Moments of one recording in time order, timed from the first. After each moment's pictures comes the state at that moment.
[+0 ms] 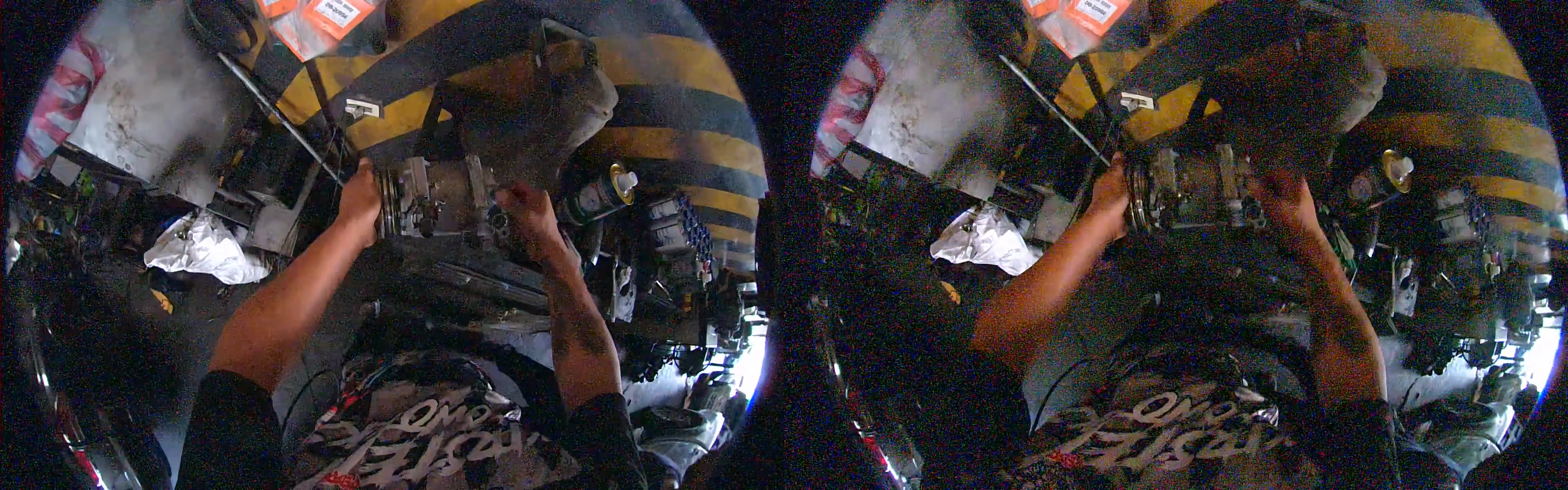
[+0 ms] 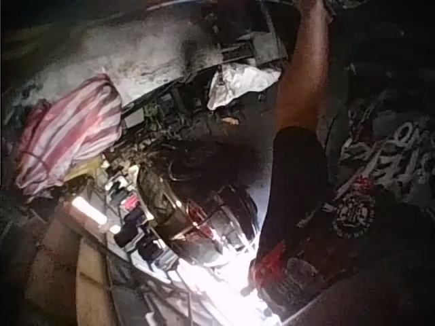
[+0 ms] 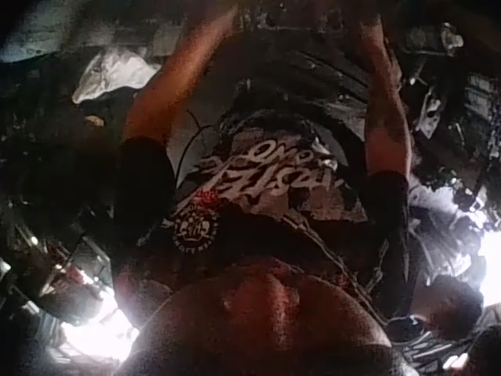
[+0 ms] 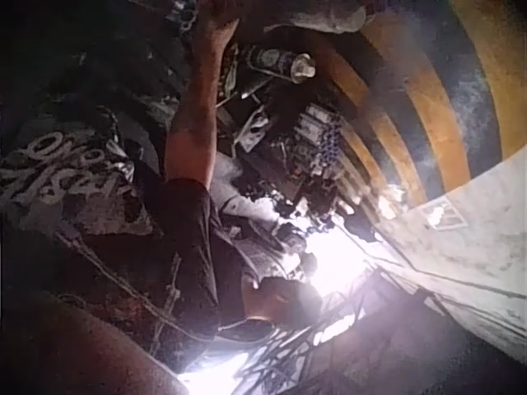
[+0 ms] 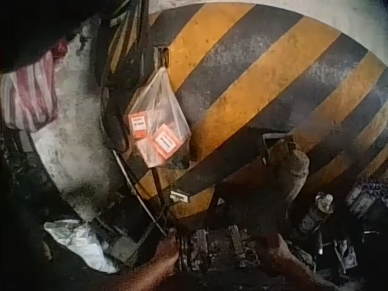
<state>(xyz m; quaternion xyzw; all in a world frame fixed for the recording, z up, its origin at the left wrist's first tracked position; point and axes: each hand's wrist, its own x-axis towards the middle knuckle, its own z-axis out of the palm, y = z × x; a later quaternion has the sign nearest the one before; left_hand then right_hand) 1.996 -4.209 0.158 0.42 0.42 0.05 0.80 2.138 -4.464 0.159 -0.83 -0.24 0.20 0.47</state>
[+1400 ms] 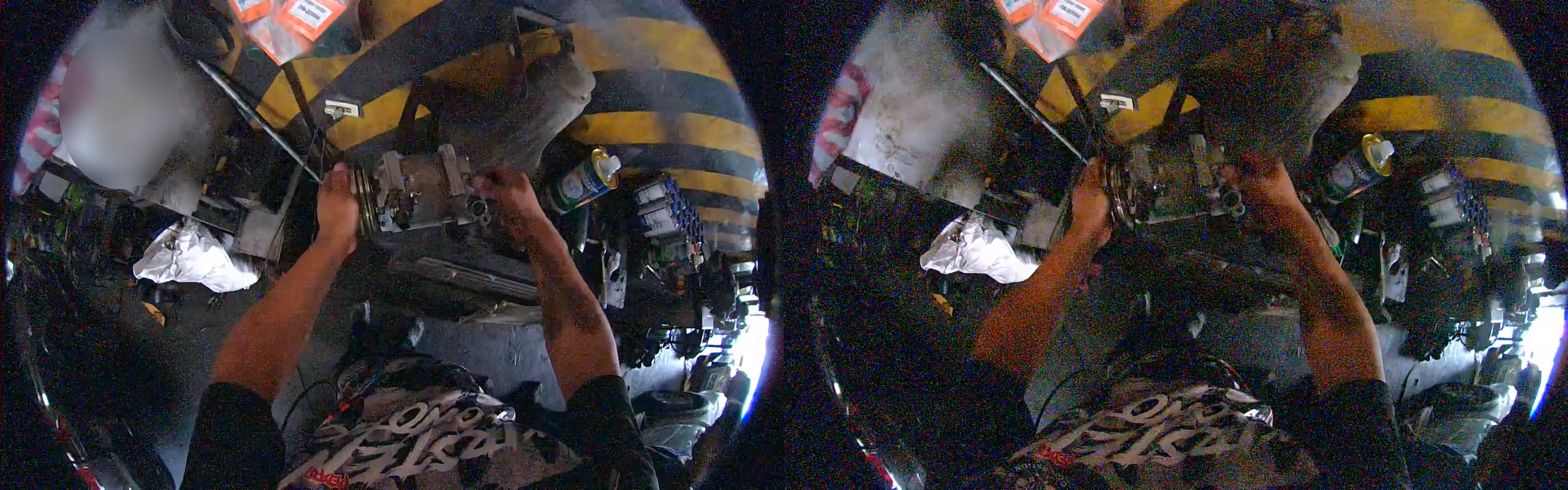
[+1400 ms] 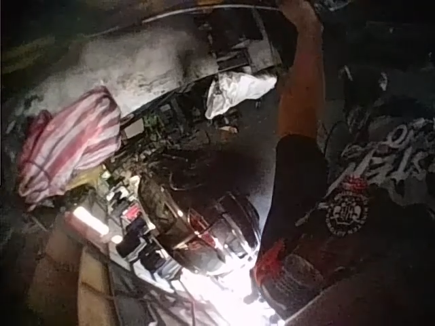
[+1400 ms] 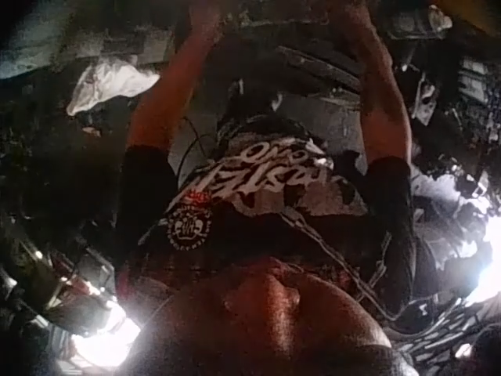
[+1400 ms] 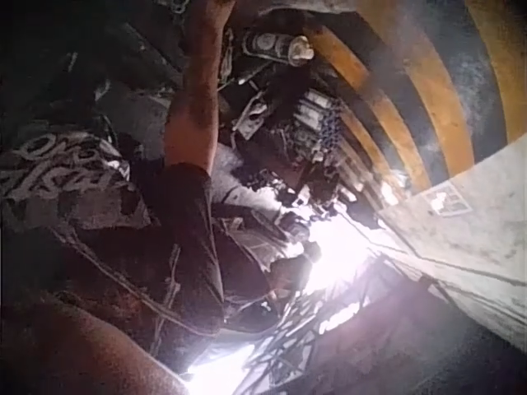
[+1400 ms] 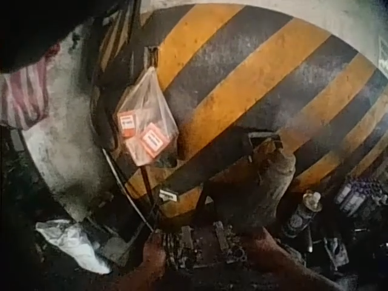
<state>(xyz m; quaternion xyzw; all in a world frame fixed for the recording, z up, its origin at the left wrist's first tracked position) 1.990 -4.194 0.057 0.59 0.34 0.15 0.72 2.146 -4.459 0.171 -0.81 -0.23 0.26 0.48</state>
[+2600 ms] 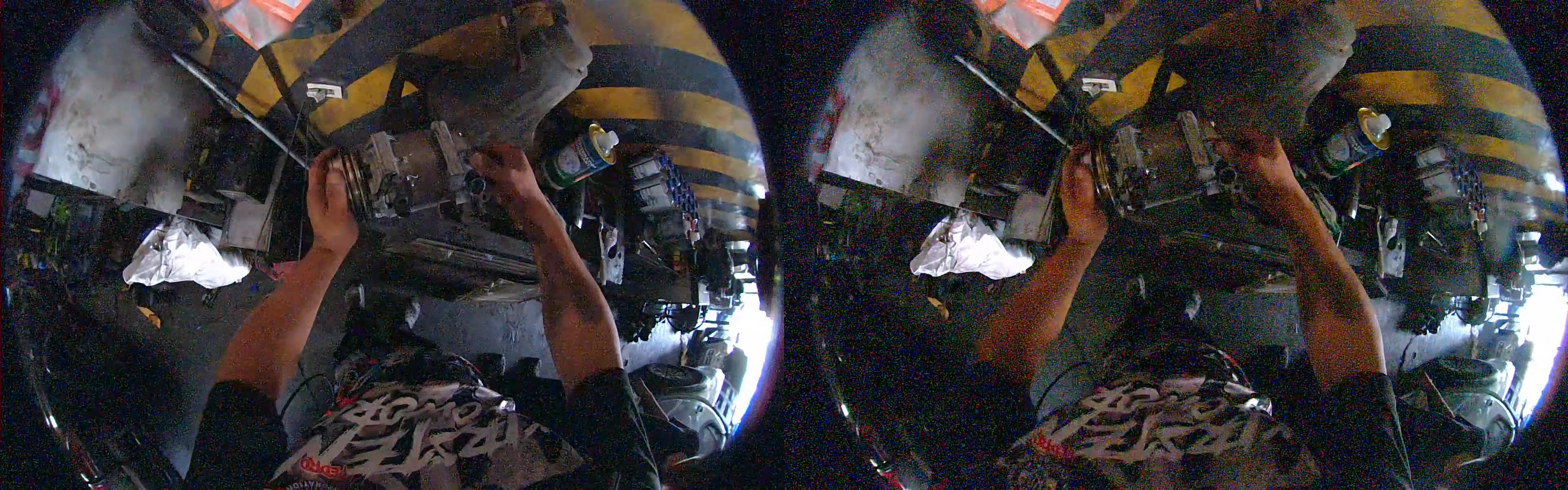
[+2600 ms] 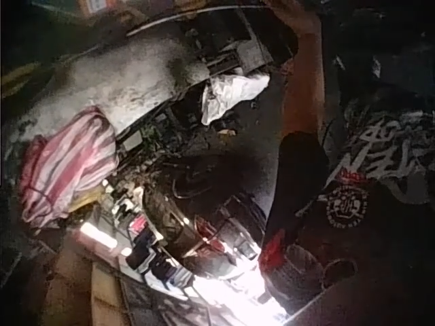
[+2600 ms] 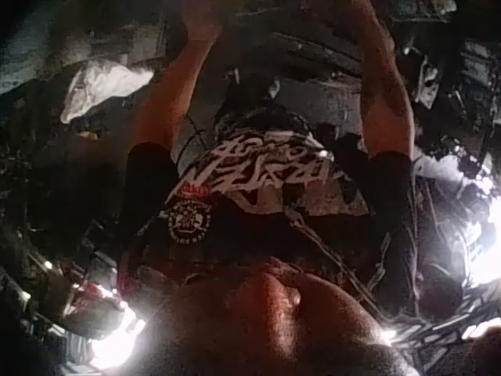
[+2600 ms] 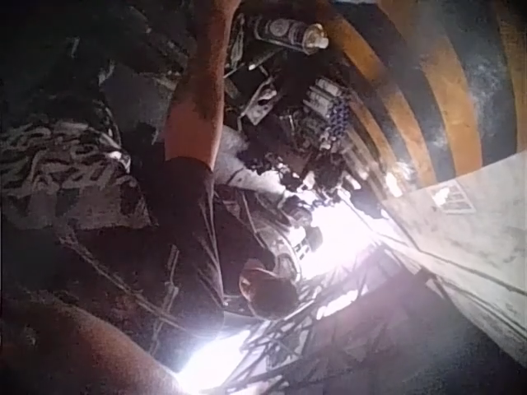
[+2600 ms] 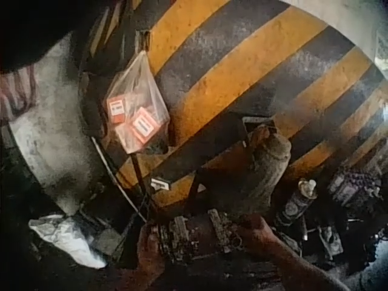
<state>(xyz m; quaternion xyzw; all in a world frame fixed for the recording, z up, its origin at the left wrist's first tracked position) 1.969 -4.223 0.078 0.62 0.11 0.37 0.68 2.132 -4.455 0.178 -0.79 -0.24 0.22 0.53</state>
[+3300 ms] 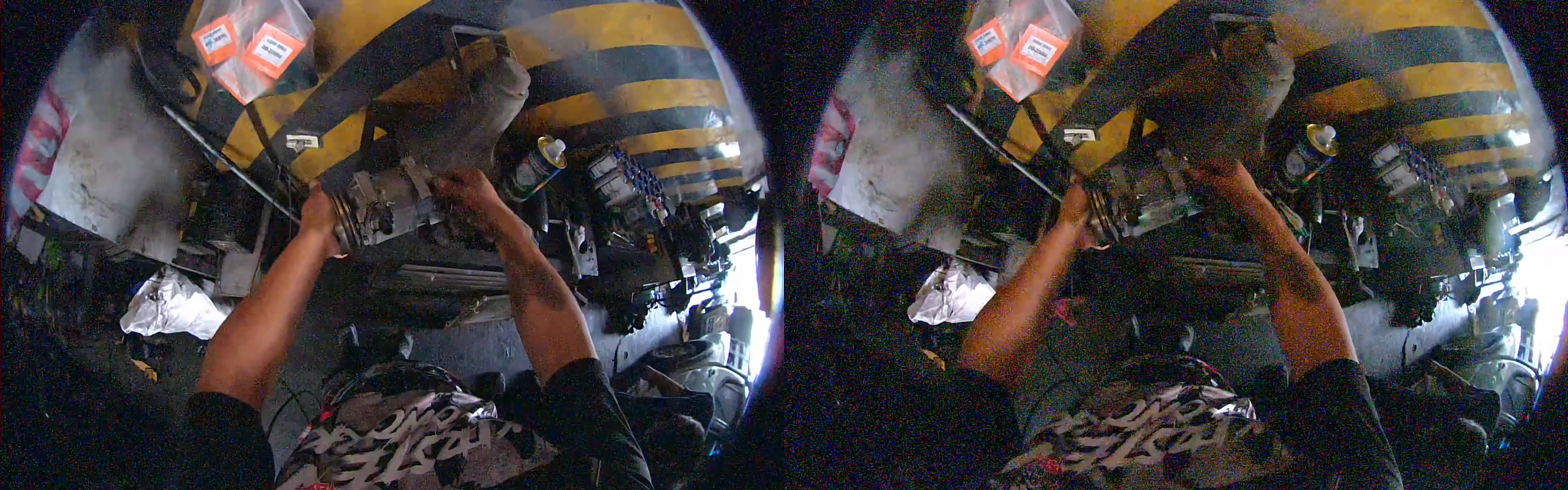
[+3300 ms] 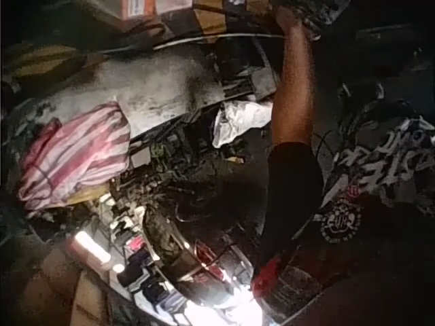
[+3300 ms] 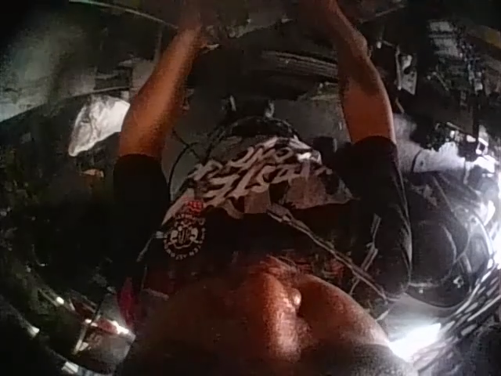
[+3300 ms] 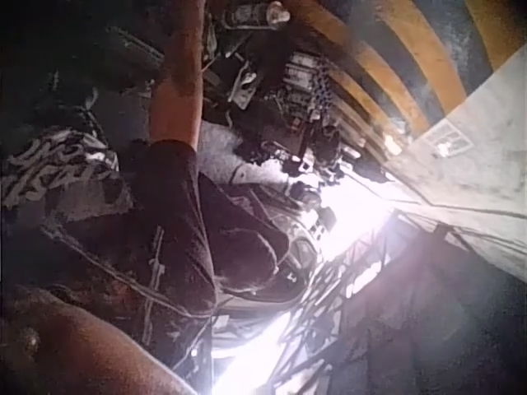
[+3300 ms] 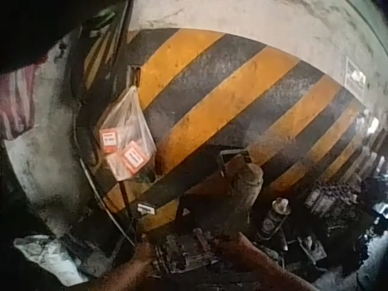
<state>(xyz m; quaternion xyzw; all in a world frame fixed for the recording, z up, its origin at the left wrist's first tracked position) 1.996 -4.166 0.106 0.39 0.38 -0.11 0.83 2.134 -4.443 0.176 -0.84 -0.22 0.23 0.44</state>
